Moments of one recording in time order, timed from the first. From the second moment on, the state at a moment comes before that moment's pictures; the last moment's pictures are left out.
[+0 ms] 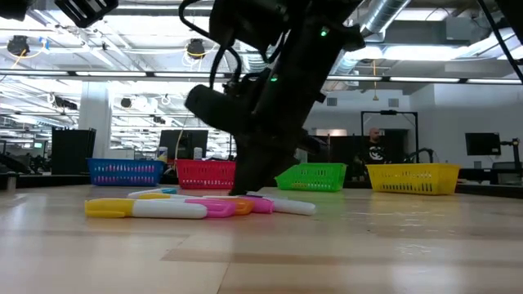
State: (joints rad) left arm -0.44 0.76 0.38 0.38 0.30 -0.60; right arm 0.24 2.19 1.52 -0.50 0.29 0.96
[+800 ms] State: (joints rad) left arm -0.44 0.76 0.38 0.39 0.15 -0.65; right arm -0.06 1.87 1.65 -0.87 0.35 0.42
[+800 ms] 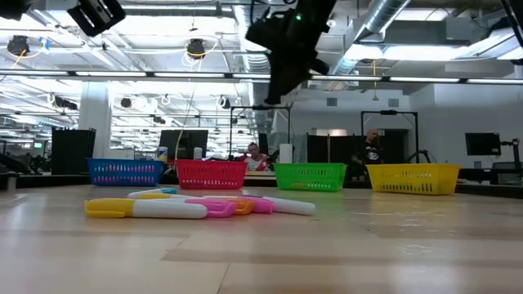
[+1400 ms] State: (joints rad) left arm -0.51 0.76 0.38 0.38 -0.20 -0.65; right arm -0.41 1.87 1.58 -0.89 0.24 0.11
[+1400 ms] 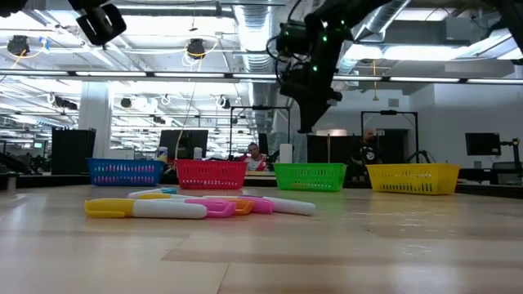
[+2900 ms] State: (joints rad) left arm -0.49 1.18 0.40 0.45 -0.44 -1.31; right arm -0.06 1.59 1.43 -0.41 0.37 0.07
